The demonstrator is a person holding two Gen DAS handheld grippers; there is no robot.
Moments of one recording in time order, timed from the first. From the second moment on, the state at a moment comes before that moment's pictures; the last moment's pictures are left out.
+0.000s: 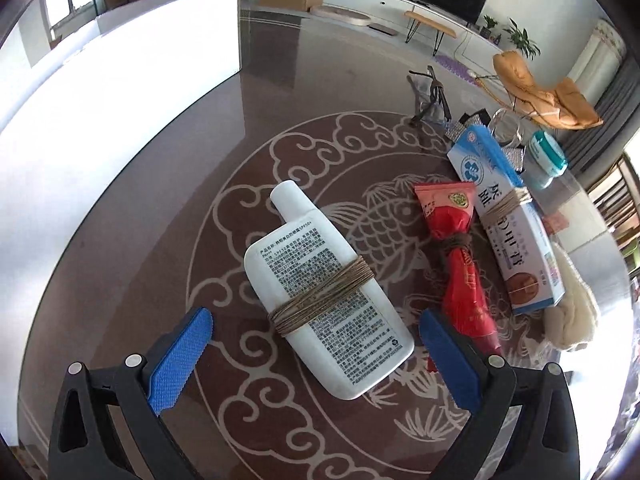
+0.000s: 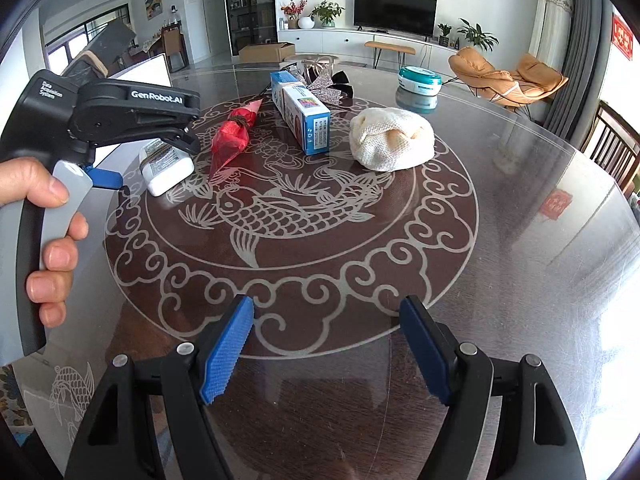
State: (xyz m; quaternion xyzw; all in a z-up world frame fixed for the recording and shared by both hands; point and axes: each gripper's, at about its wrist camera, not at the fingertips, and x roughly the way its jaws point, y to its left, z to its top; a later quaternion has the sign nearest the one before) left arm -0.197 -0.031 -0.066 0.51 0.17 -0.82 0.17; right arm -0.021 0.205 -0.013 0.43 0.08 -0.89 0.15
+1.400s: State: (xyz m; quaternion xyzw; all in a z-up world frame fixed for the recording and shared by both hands) left arm -0.174 -0.076 -0.070 0.50 0.02 -0.86 0.04; right arm -0.020 0.208 -0.013 0.43 0.07 -0.89 0.14
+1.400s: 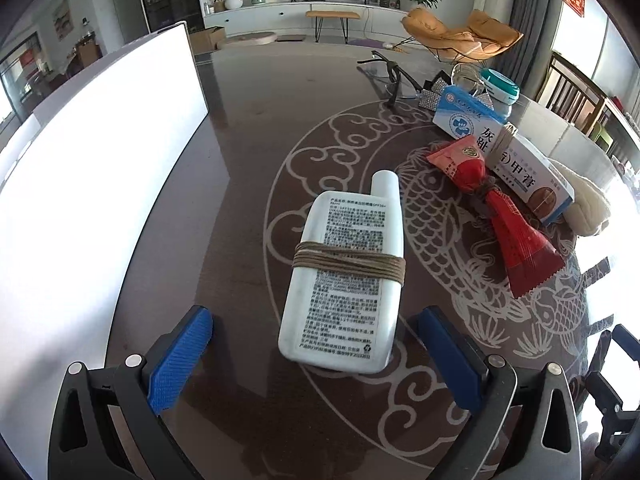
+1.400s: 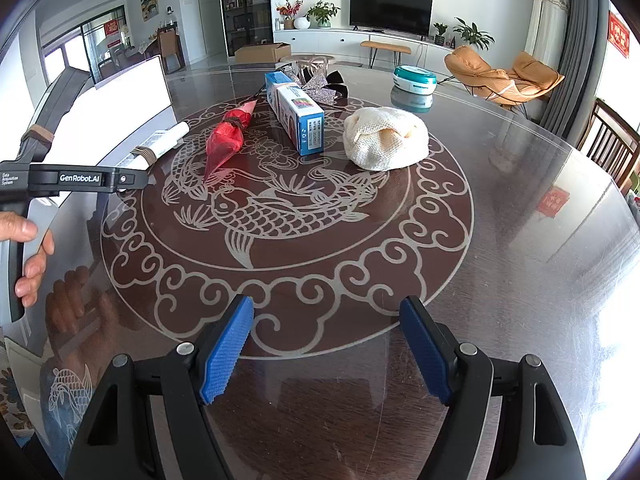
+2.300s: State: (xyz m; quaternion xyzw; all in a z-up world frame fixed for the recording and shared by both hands) left arm -0.076 -0.111 -0.062 0.45 -0.02 -0.89 -0.03; right arm -0.152 0.070 0.001 0.50 0.12 -0.83 0.20
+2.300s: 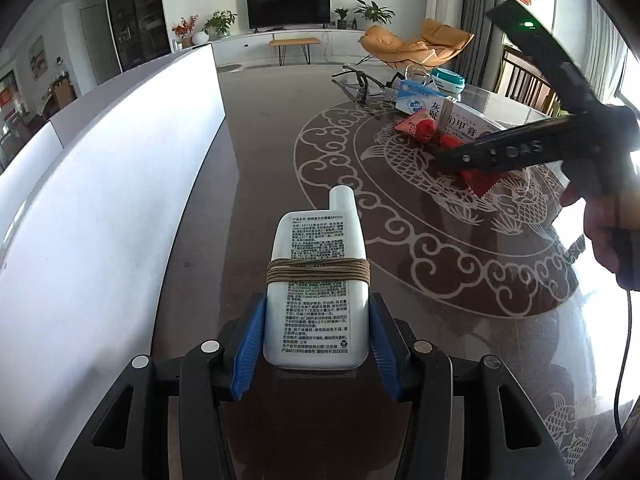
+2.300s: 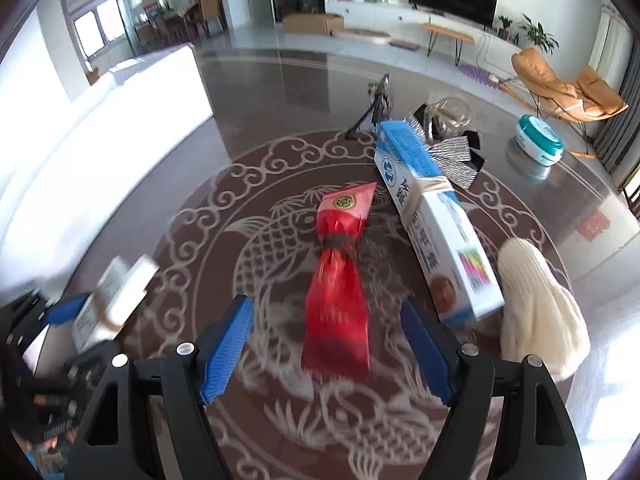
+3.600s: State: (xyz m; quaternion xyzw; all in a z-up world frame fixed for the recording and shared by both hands) left arm -0.058 0.000 -0.069 0.47 -0.04 -0.88 -0.07; right arm 0.061 0.224 -0.017 0.44 0.06 -0.89 0.10
